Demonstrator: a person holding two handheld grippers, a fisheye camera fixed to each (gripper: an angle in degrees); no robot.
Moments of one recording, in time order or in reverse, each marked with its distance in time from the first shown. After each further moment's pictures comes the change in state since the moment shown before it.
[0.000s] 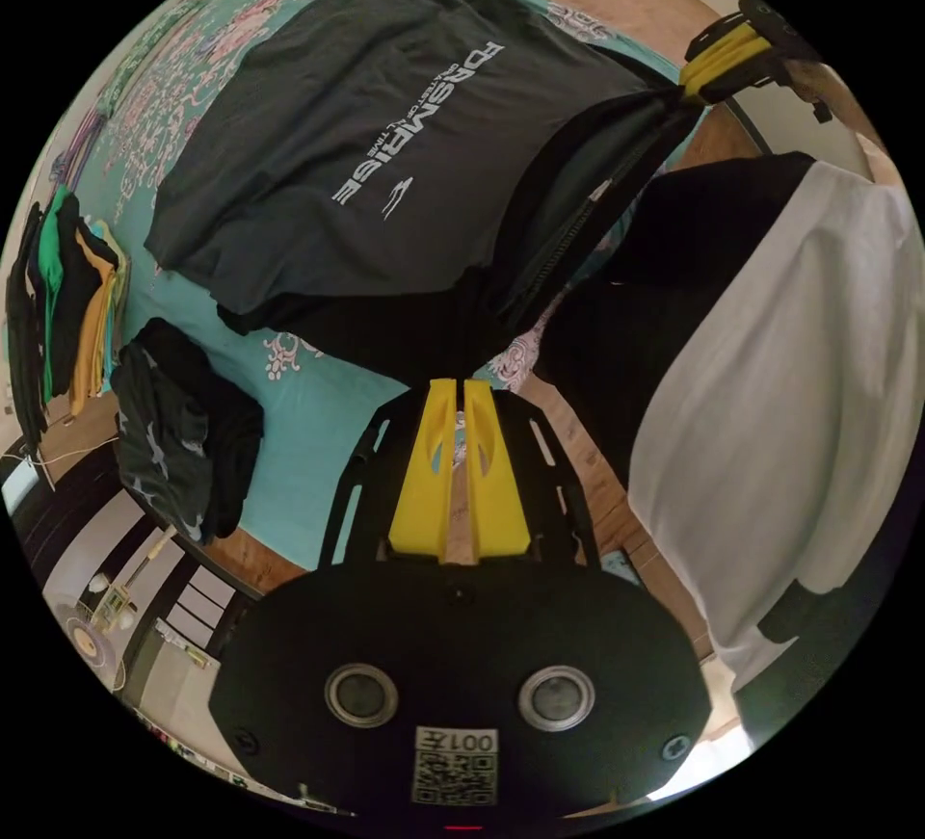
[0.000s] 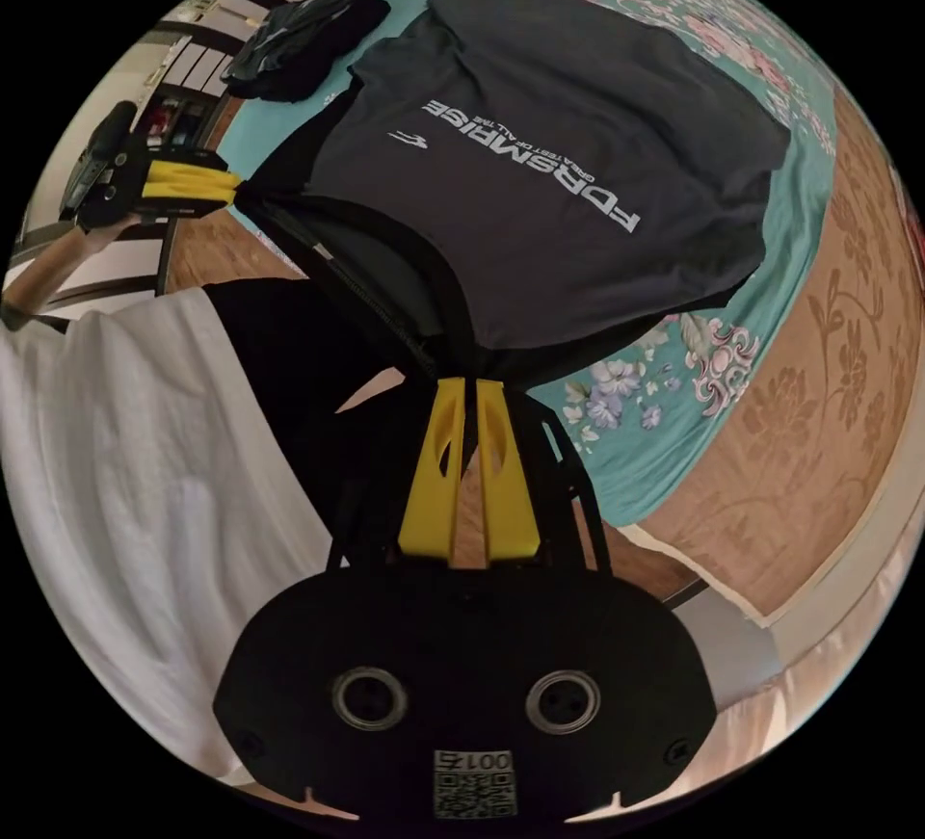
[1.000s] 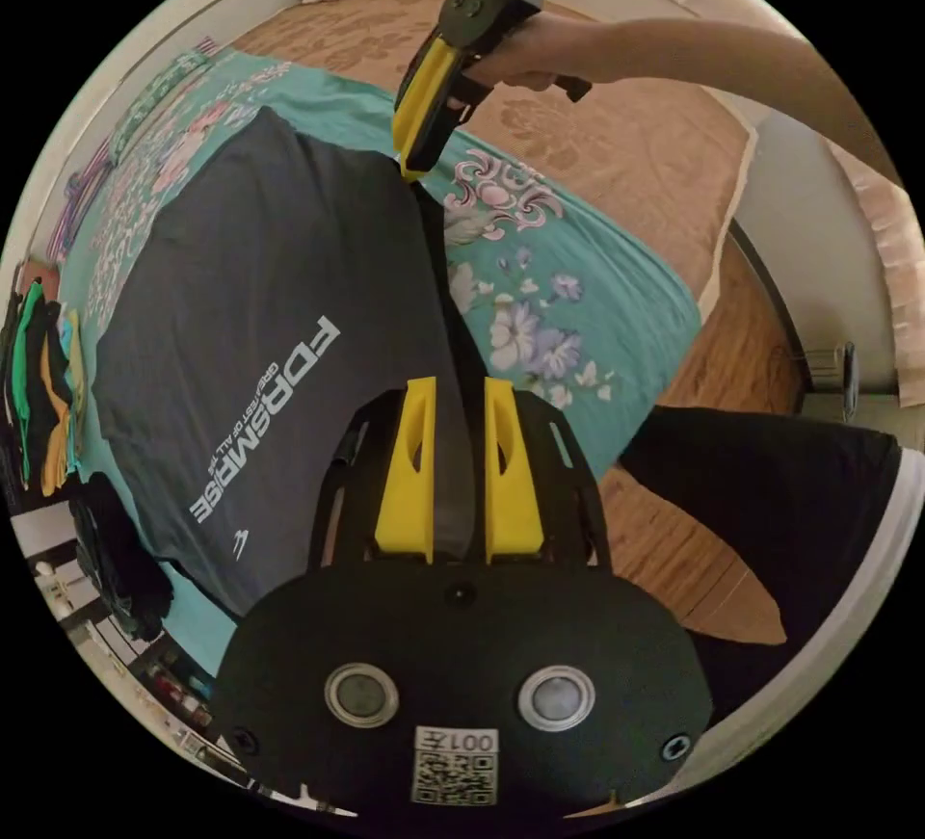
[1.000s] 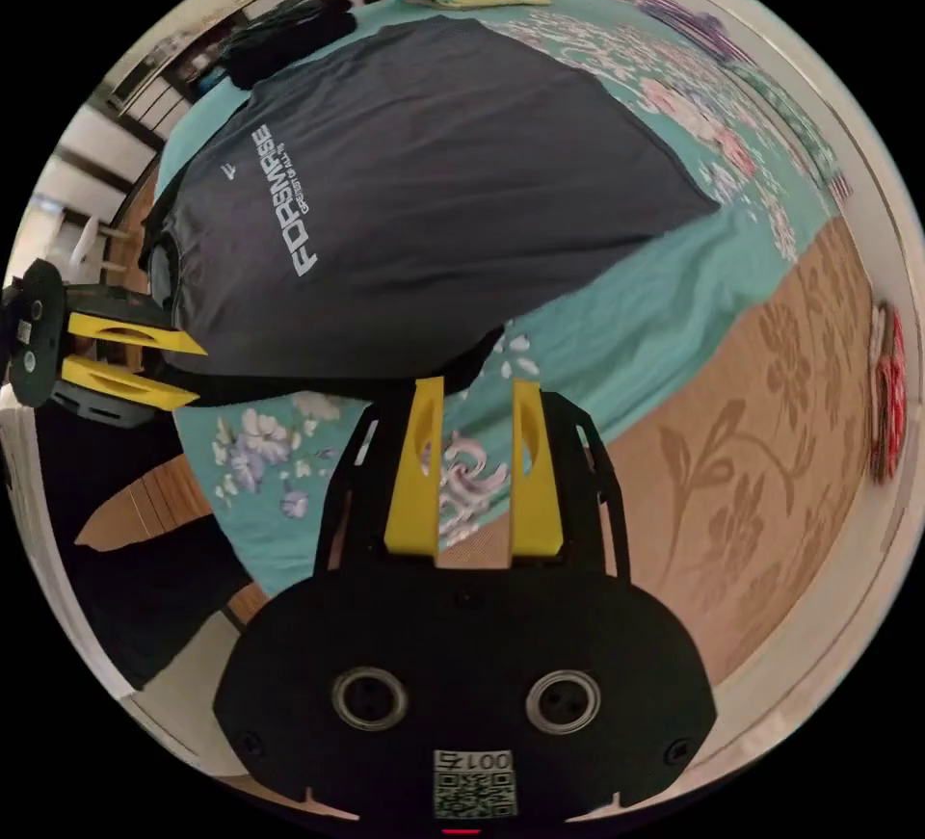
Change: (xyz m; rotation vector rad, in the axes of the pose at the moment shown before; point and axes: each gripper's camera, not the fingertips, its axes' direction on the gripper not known) left arm -0.136 -0.248 0.126 0.323 0.028 -0.119; right arm 0.381 0.010 -0.021 0.196 0.268 -0.315
